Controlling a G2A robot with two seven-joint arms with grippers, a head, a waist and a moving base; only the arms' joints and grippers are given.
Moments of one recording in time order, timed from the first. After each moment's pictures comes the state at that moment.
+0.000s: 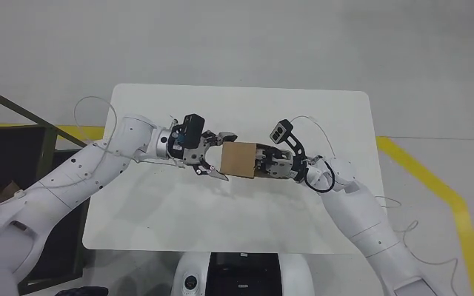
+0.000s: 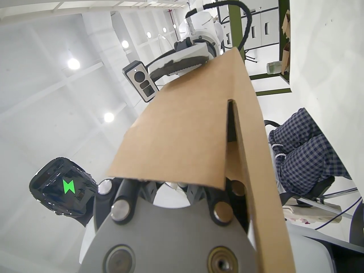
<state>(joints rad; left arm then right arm) 0.56 -0.73 -0.41 -1.42 1.22 -1.01 0.66 -1.06 -1.23 0.98 -1.35 0.85 -0.05 1.09</state>
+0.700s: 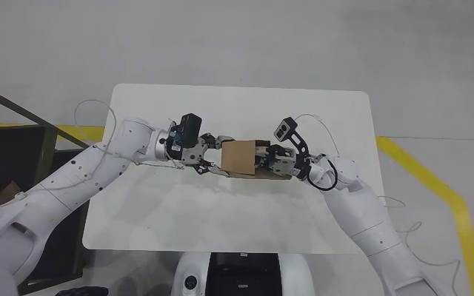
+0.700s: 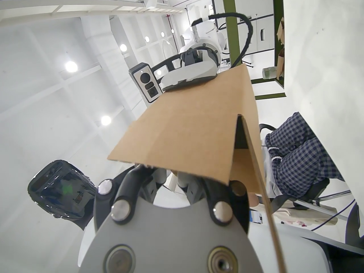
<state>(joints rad) 0.58 -0.72 -0.41 -1.40 1.19 -1.01 0.68 -1.07 -1.23 1.02 -1.34 0.82 -0.04 1.08</state>
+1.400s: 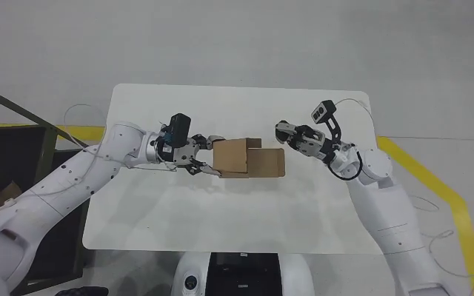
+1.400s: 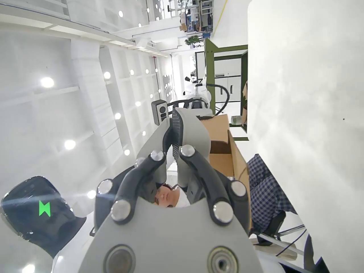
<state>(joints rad) 0.62 -0.67 -0.44 -1.42 1.15 -1.01 0.68 -1.10 -1.18 1.20 -1.41 0.63 -0.05 0.96</state>
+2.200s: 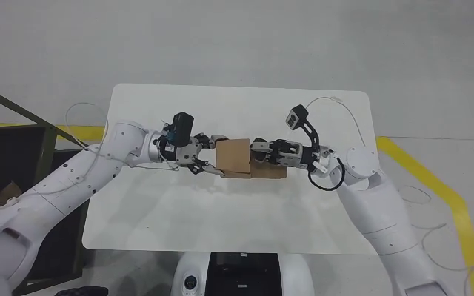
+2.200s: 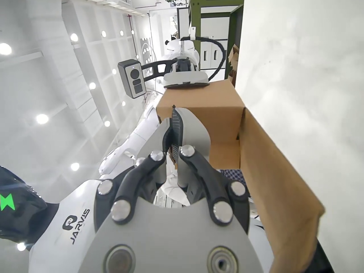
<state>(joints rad) 0.62 -0.69 -0.44 -1.42 1.14 -1.01 0.66 -1.07 -1.19 1.11 -1.50 0.52 -0.01 1.03</state>
